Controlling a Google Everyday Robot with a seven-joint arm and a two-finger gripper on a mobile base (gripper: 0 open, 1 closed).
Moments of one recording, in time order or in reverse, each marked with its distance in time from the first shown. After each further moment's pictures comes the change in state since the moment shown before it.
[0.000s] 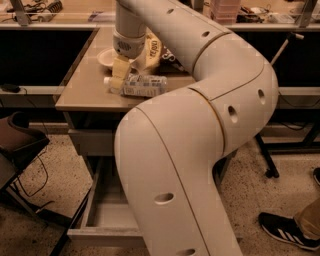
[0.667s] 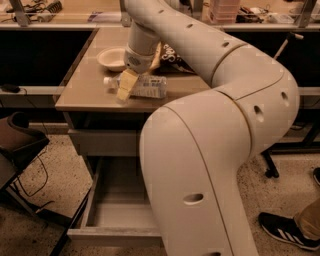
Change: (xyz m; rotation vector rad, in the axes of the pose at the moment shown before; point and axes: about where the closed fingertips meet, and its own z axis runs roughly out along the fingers) arm 0.018 0.007 0.039 -0.074 -0.090 0.057
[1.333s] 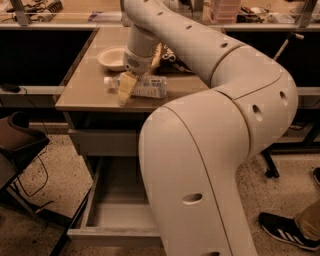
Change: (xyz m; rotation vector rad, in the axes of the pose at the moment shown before) arm 0.001 0.000 0.006 -0.004 0.001 0.002
